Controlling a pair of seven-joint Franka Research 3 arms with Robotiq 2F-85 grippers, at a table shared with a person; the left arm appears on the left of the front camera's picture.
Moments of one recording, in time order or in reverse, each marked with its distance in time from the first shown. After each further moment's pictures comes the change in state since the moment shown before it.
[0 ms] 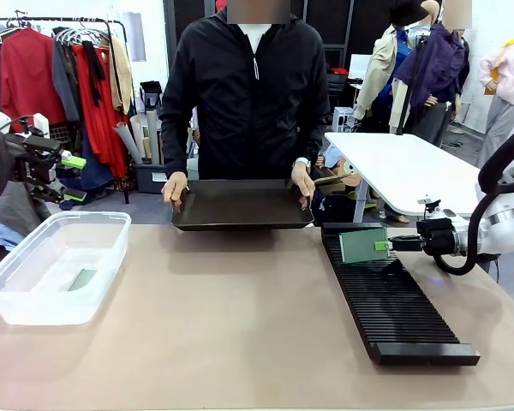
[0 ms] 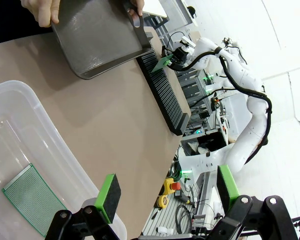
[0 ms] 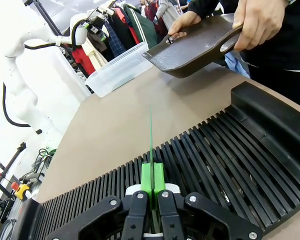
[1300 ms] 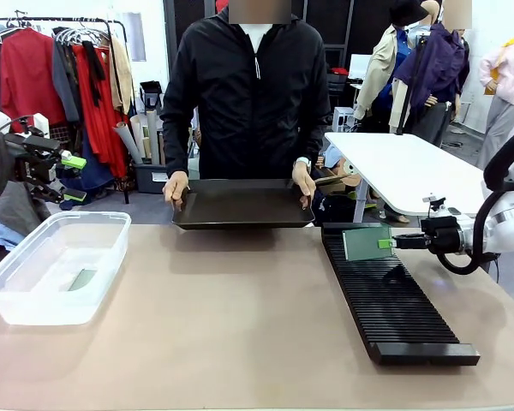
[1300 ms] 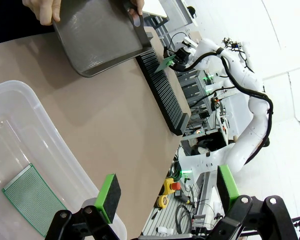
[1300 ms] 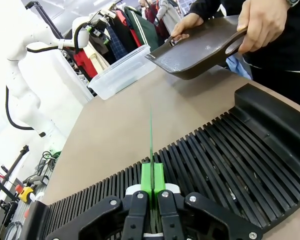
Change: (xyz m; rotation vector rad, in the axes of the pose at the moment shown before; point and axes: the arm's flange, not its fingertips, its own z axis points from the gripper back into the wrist) left arm 0.000 0.000 0.000 0.000 0.000 0.000; right arm 0.002 0.009 0.005 0.004 -0.009 -0.015
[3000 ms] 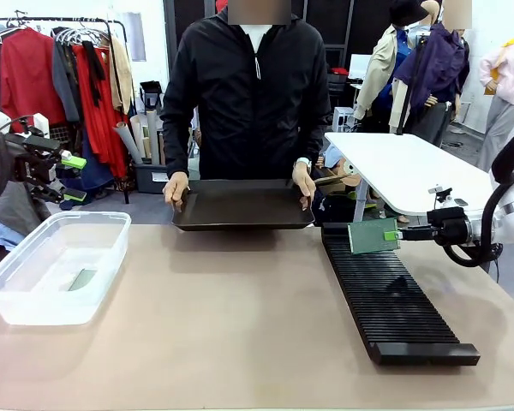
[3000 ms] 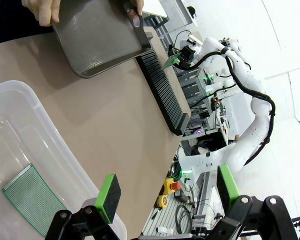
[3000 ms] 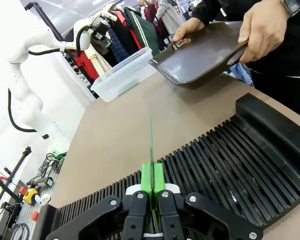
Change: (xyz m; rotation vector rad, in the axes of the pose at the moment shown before) left arm 0.000 0.000 0.000 0.000 0.000 0.000; right arm 0.022 0.013 0.014 -0.006 0.008 -0.007
